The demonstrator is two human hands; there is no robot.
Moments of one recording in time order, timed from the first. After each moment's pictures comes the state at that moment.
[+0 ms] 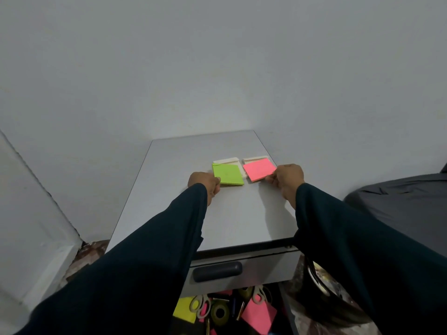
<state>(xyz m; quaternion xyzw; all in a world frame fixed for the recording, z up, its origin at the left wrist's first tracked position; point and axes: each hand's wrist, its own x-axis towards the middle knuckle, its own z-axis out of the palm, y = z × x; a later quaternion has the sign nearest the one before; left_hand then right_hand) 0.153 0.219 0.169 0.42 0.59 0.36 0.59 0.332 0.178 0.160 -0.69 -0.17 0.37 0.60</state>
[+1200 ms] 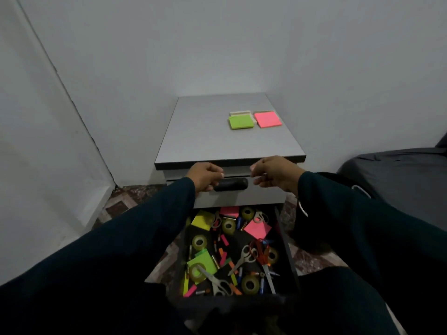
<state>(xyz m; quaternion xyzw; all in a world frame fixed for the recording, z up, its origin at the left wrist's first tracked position) 0.031 0.024 0.139 0.63 0.52 0.26 0.51 0.219 -0.015 0.149 -0.67 -0.42 0.48 0.37</state>
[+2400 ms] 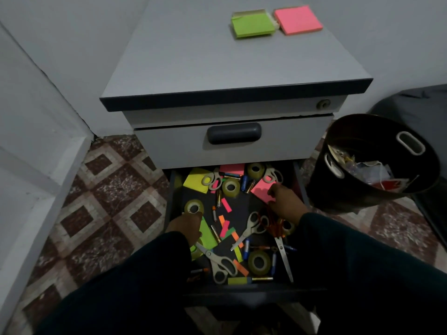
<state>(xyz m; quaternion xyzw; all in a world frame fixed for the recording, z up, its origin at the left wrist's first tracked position) -0.008 0.028 -0.125 0.78 0.54 -0.25 0.20 0.245 -0.003 -0.114 -0.77 -0.56 0.30 0.05</state>
